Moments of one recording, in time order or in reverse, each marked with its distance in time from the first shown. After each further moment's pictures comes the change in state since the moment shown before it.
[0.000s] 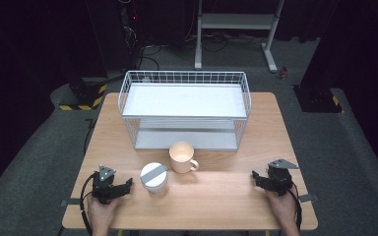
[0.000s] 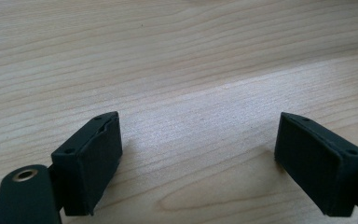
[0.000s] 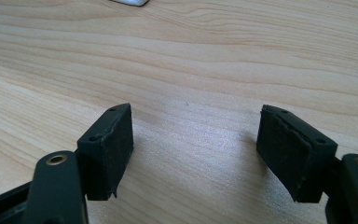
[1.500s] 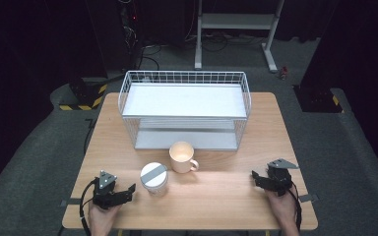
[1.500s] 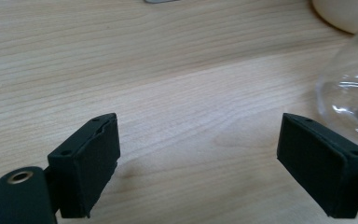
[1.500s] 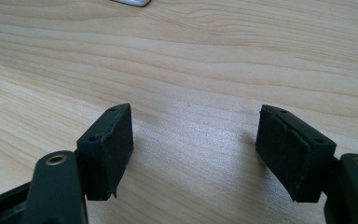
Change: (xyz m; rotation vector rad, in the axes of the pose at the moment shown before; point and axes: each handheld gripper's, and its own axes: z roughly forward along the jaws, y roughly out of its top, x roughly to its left) left arm -0.019 -0.007 -0.024 -0.033 -0.068 0.004; right arm 0.001 0.000 0.000 0.000 0.002 -0.003
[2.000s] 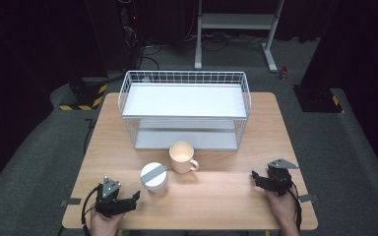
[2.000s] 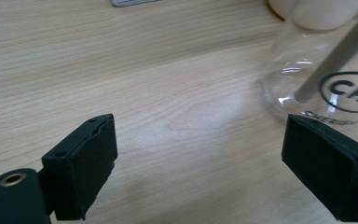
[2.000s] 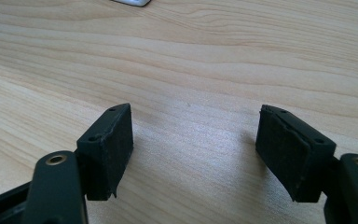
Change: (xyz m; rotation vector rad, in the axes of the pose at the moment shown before) left arm -0.024 -0.006 -0.015 -0.016 -0.032 0.044; right arm 0.000 0.000 0.000 0.000 0.000 0.000
